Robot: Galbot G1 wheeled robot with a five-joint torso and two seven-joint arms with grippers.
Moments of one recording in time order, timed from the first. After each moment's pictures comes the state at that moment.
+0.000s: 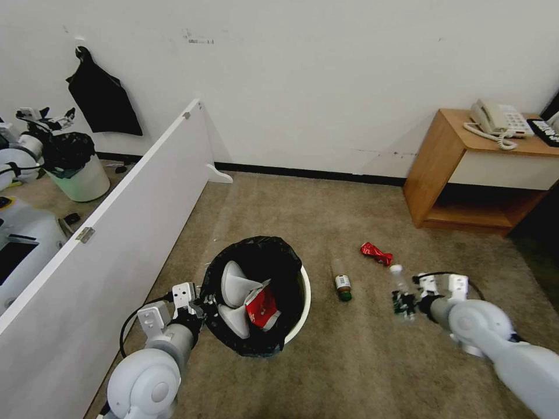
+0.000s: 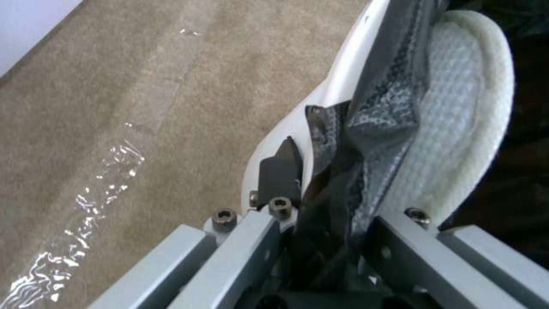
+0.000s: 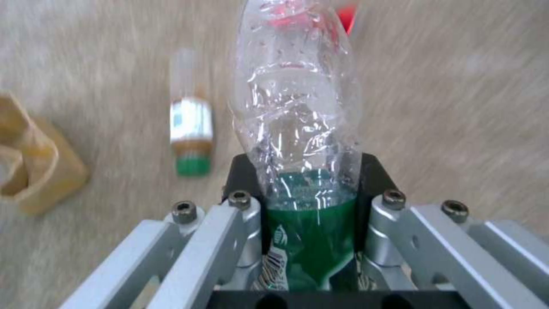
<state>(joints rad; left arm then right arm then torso) 1.43 -1.12 -0.37 -2.21 -0.92 0.53 -0.51 -1.18 0.62 0.31 1.75 1.25 -0.49 0.34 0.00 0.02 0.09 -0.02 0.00</state>
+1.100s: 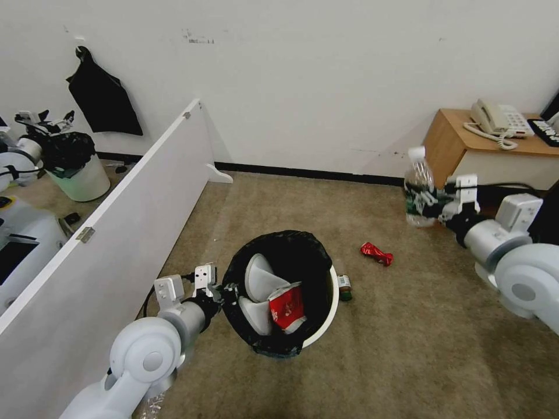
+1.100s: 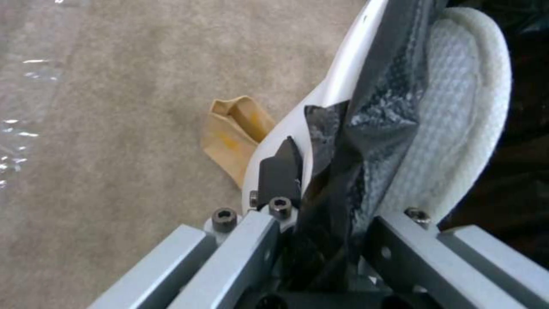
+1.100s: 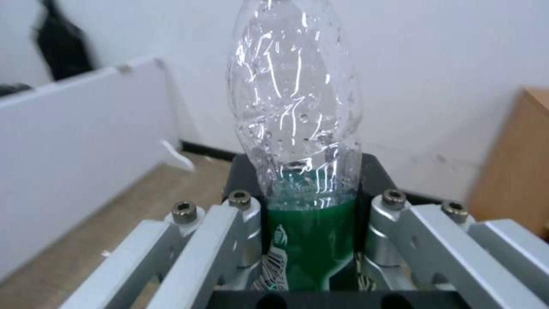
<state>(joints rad) 1.21 -1.01 -0.25 -2.23 -1.24 0.64 -0.57 -1.08 0.45 0.49 2.18 1.16 -0.27 0.31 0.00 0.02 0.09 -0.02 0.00</state>
